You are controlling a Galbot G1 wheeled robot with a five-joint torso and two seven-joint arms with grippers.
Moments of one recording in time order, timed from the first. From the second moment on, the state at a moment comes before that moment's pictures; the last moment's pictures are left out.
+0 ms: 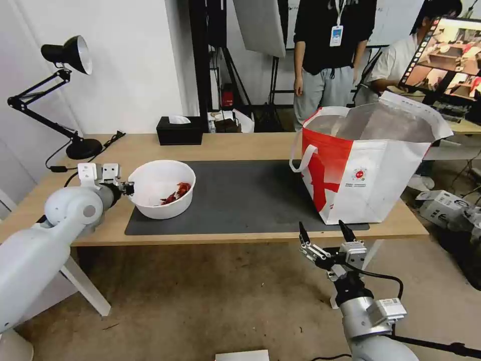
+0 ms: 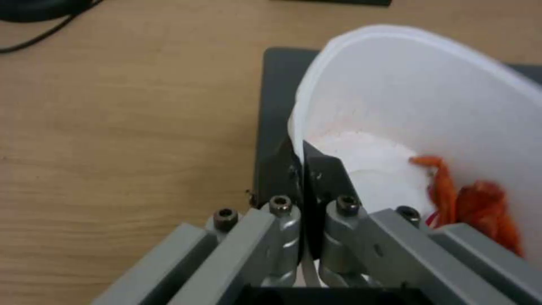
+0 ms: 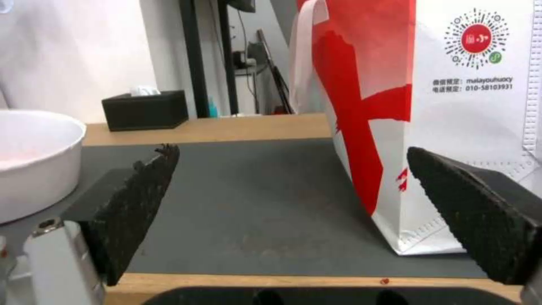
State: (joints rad) left arm 0.71 -0.64 -0.22 -1.83 -1.32 0.67 -0.58; right arm -1.66 1.14 0.34 2.30 0.29 0.04 0.29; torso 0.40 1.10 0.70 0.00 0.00
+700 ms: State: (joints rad) left arm 0.46 -0.67 -0.17 -2.02 -1.85 0.68 -0.98; right arm -1.65 1.13 0.35 2.27 0.29 0.04 0.32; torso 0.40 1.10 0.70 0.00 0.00
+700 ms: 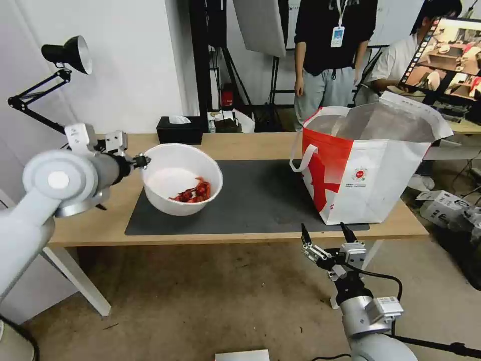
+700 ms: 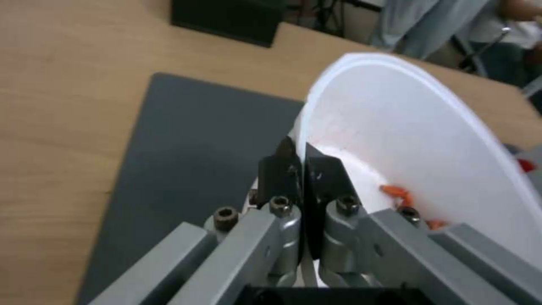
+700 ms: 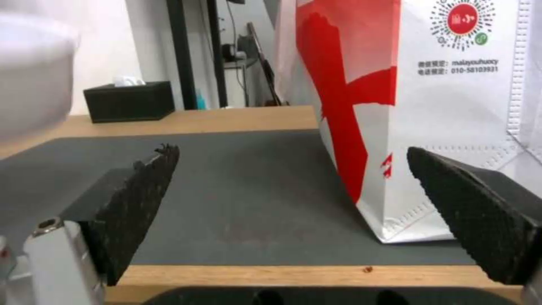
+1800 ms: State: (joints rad) left arm -0.33 -1.32 0.30 -1.56 -1.94 0.59 -1.19; right arm -1.65 1.13 0.36 2.26 0.31 0.03 0.33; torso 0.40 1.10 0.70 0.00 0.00
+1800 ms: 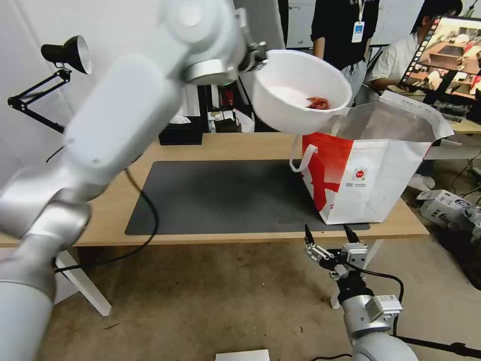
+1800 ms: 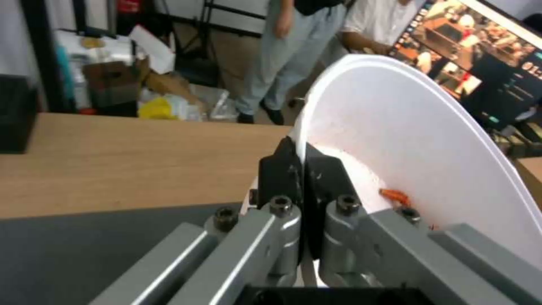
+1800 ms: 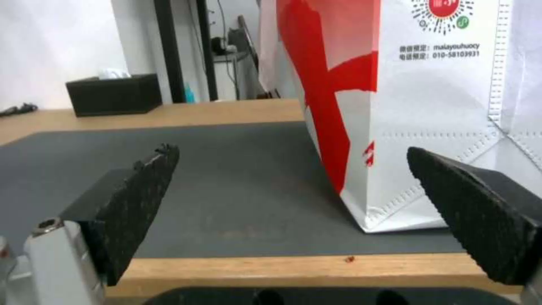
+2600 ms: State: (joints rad) left arm -0.25 -1.60 0.37 -1.26 -1.37 0.46 -0.69; right arm -1.62 1.14 0.33 2.29 0.33 0.02 0.34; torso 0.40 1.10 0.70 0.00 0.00
